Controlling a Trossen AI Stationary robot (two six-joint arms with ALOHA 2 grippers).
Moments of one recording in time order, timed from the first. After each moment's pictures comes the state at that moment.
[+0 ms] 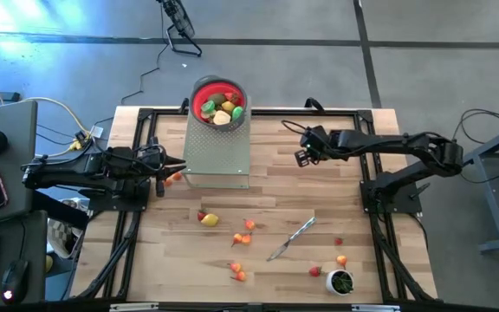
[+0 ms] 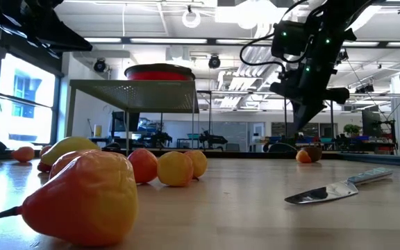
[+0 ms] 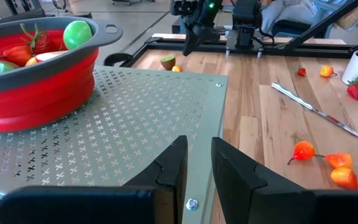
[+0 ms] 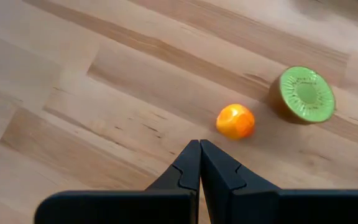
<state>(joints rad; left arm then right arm) -0.01 0.27 0.46 -0.42 -0.28 -0.03 -0.37 1.36 0.81 -0.64 0.32 0.76</state>
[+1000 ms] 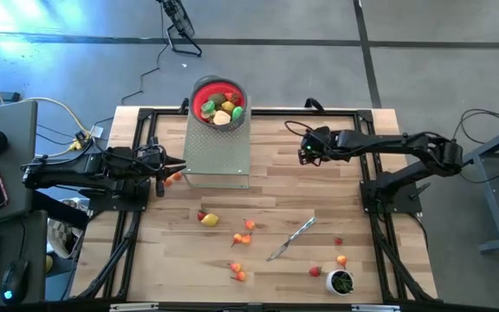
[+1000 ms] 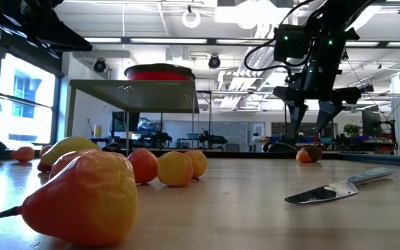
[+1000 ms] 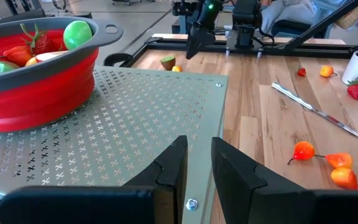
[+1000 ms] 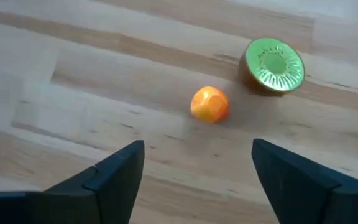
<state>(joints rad) -0.01 0.27 0.46 -0.42 -0.28 -0.03 -0.37 1.37 0.81 -0.72 0.36 0.94</state>
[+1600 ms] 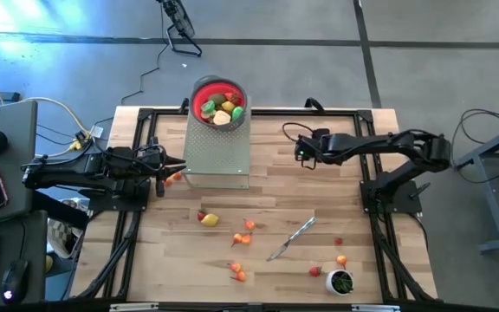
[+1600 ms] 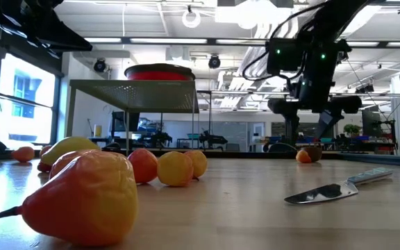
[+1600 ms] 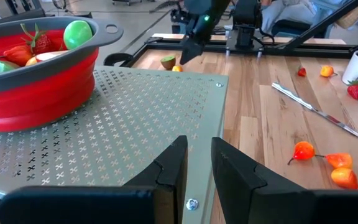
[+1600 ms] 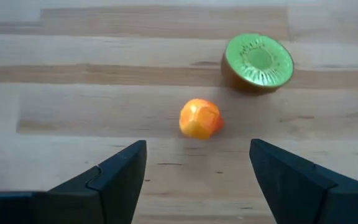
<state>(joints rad) -0.01 0.27 0.46 -0.42 -0.28 -0.03 -0.33 1.48 0.81 -0.68 0.49 1.19</state>
